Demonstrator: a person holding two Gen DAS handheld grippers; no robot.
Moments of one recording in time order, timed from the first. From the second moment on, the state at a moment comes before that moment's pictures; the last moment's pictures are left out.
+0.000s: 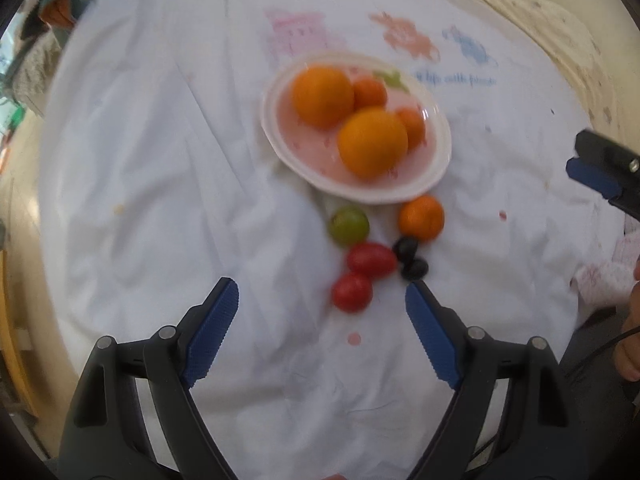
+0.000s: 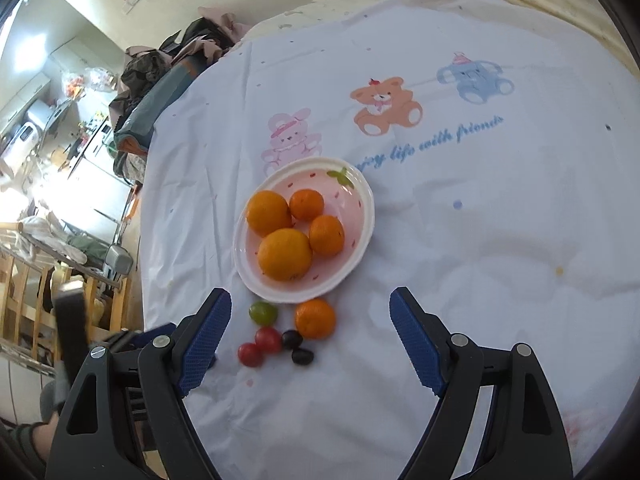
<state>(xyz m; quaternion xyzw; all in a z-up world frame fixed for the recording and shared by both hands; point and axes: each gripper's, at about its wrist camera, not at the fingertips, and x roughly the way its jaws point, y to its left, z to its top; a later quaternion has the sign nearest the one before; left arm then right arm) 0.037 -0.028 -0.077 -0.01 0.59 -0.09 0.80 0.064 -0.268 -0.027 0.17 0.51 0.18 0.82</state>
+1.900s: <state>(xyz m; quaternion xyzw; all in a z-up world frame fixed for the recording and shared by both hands) 0.037 0.000 -0.054 -0.05 0.55 -0.01 0.83 0.120 -0.185 -0.153 0.12 0.68 0.15 0.71</state>
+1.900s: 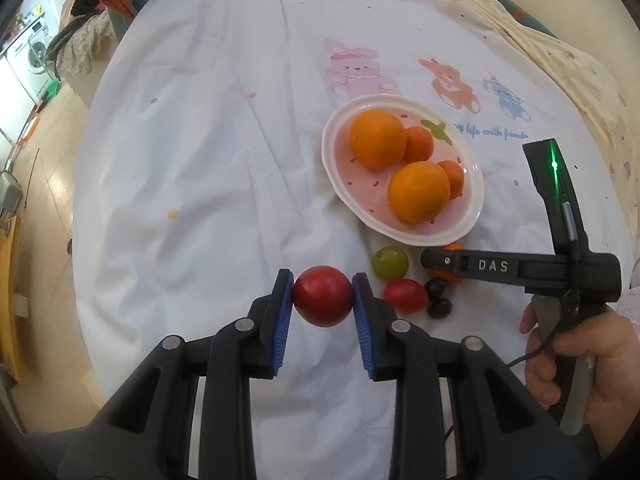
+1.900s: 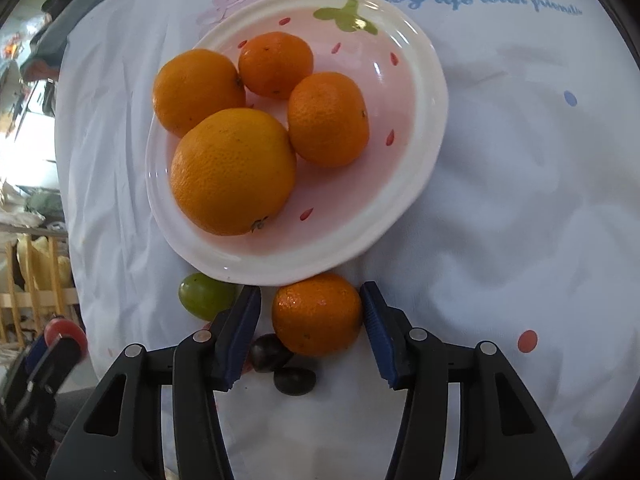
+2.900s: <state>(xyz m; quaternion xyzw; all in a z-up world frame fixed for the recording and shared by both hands) 0.058 -0.001 -0.045 -0.04 0.52 0.02 0.85 0.110 -0.290 -0.043 0.22 0.54 0.12 0.81</state>
